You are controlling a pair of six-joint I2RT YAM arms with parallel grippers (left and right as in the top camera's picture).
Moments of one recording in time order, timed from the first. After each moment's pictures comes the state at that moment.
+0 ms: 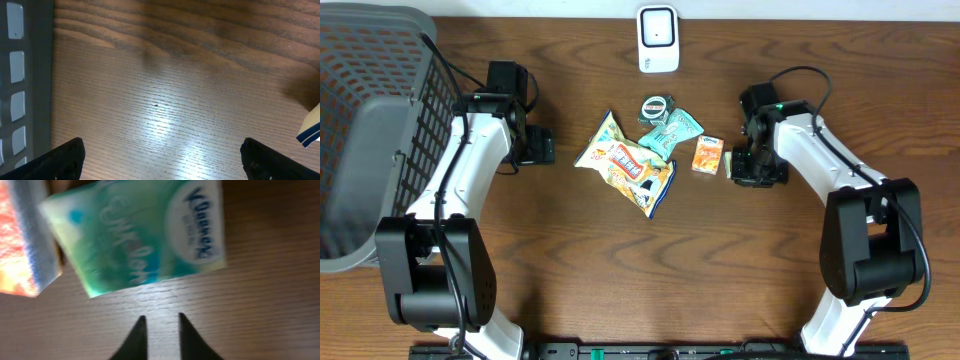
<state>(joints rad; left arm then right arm) -0.03 1.79 1.35 -0.93 -0.17 -0.14 0.21 1.94 1.35 -0.98 0.01 0.33</state>
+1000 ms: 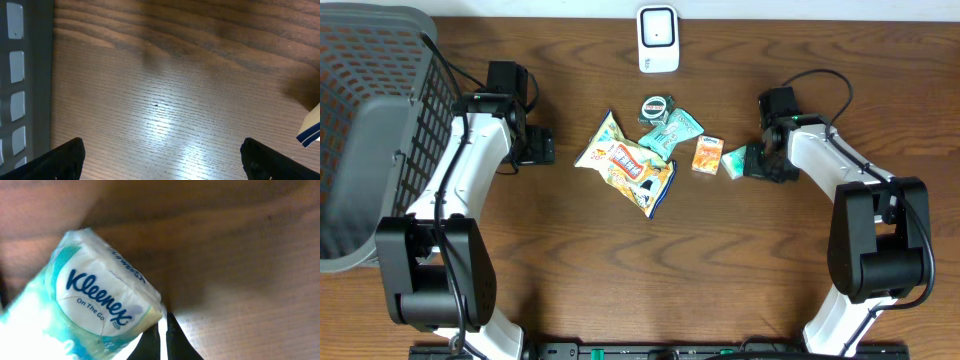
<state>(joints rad) -0.03 1.79 1.35 -0.93 -0.17 -0.14 0.13 1.94 1.23 -0.67 0.07 0.34</state>
